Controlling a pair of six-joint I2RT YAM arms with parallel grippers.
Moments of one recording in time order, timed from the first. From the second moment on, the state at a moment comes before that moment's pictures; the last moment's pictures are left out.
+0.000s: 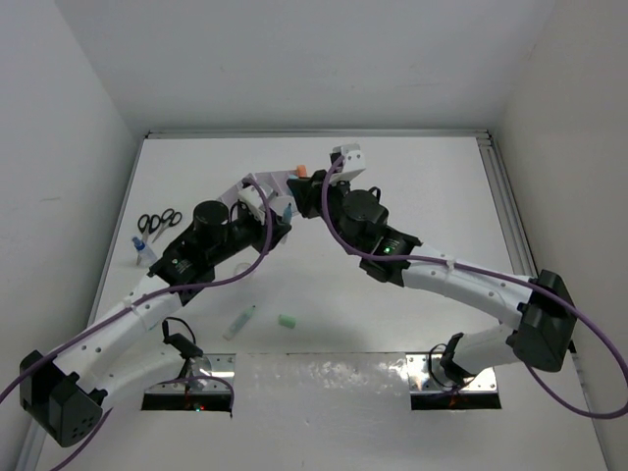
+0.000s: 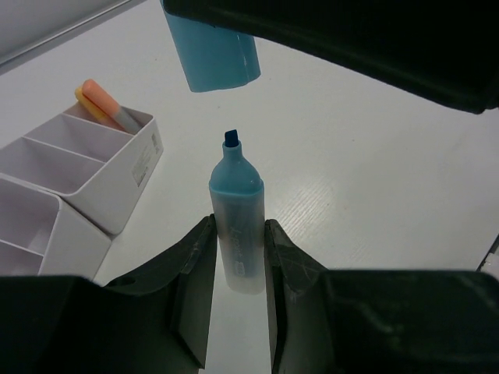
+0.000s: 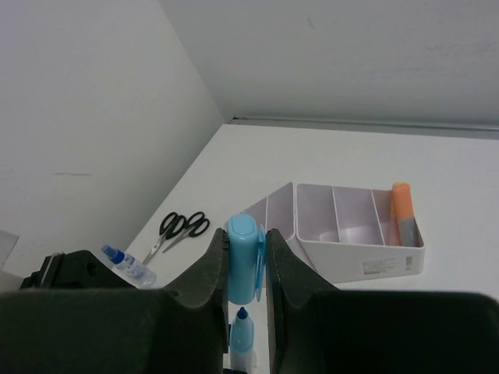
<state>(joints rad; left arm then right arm) -0.58 0.93 0.78 -0.11 0.20 -0.02 0.96 1.39 1.05 0.39 0.46 0.34</state>
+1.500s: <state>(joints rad) -0.51 0.89 0.69 0.01 0.27 0.00 0.97 1.43 0.88 0.62 0.33 0.32</state>
